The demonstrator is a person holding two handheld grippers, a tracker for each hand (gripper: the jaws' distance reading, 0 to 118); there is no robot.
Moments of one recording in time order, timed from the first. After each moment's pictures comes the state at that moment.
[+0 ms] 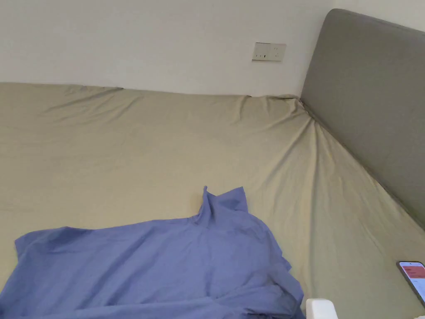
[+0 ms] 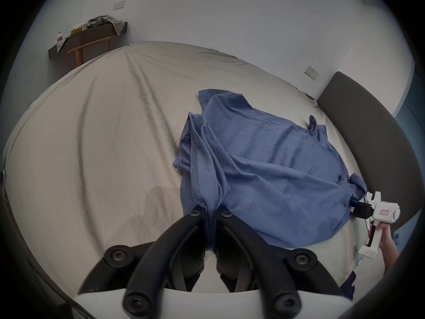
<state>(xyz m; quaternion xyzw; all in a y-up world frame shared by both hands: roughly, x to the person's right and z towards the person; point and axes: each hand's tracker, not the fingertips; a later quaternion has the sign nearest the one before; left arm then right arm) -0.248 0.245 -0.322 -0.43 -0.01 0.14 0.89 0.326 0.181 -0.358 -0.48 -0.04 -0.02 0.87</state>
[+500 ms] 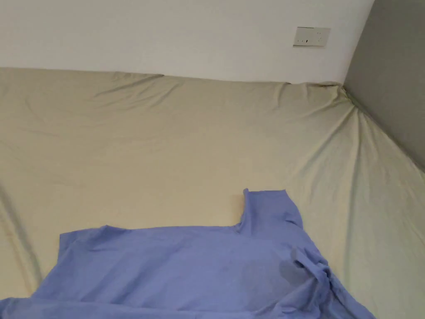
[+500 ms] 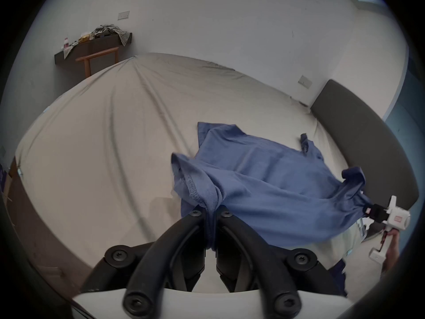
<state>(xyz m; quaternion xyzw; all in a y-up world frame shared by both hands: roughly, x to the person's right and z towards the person) -0.275 0.317 -0.240 -0.41 -0.01 0.13 0.90 0.331 0.296 -0.213 -0.39 0.01 -0.07 0.92</state>
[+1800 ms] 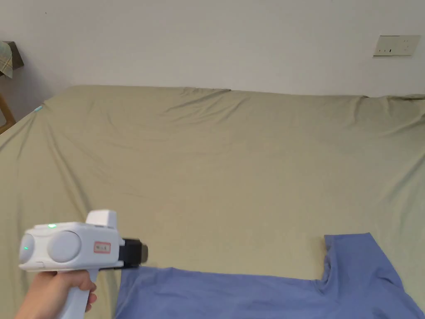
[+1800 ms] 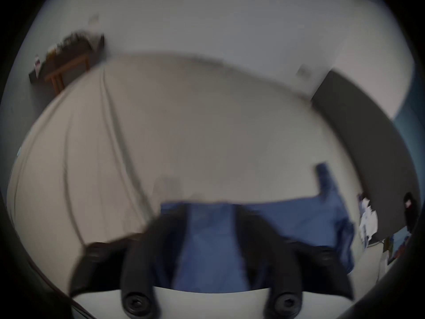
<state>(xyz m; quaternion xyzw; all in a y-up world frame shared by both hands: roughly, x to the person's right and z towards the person) -0.277 0.283 -0.497 -0.50 -0.04 0.09 0.86 0.235 0.367 -0.288 -0.12 0.01 0.02 0.99</state>
